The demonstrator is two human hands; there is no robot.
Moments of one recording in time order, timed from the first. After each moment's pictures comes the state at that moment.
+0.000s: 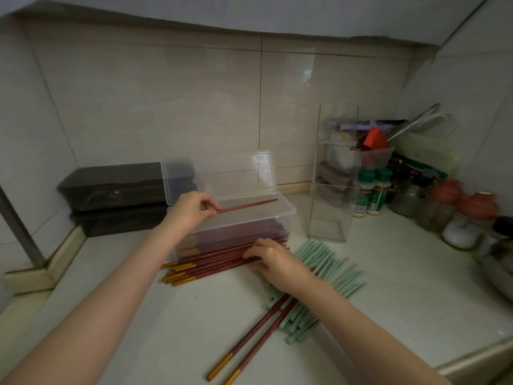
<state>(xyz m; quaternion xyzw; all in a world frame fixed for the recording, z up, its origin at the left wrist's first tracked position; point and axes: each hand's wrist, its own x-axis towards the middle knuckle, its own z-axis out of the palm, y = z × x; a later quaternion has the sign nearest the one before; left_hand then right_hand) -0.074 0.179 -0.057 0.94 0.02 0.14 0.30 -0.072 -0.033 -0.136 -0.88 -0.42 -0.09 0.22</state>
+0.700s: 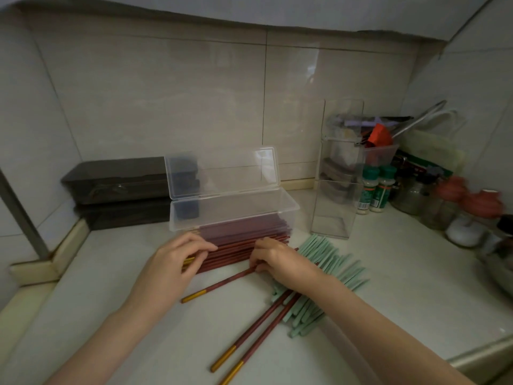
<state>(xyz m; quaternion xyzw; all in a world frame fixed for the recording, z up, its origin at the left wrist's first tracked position) -0.185 0.177 -0.107 0.92 -0.11 0.29 0.25 -0.071 -0.038 -0.134 -0.84 -0.50 -0.10 0.17</state>
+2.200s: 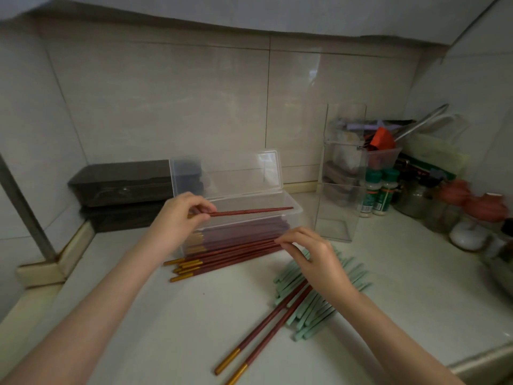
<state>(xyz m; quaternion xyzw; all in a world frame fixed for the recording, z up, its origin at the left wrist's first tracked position) -0.126 0.189 -0.055 0.92 -0.03 0.22 0.32 -0.100 -0.074 -0.115 -0.81 -0.36 -0.22 0.40</state>
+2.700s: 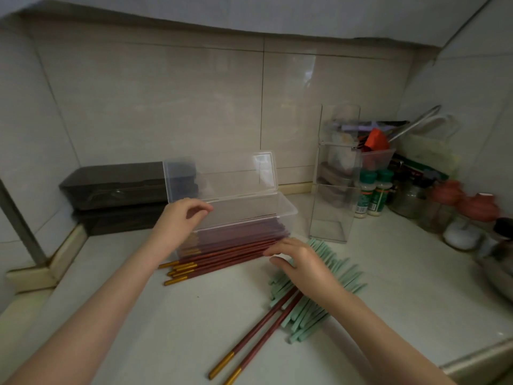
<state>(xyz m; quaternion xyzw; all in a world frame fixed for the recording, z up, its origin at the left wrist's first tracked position) -0.100 0.193 -0.072 0.91 -0.01 0.22 0.35 -0.091 -0.069 -0.125 -0.86 -0.37 -0.14 0.34</state>
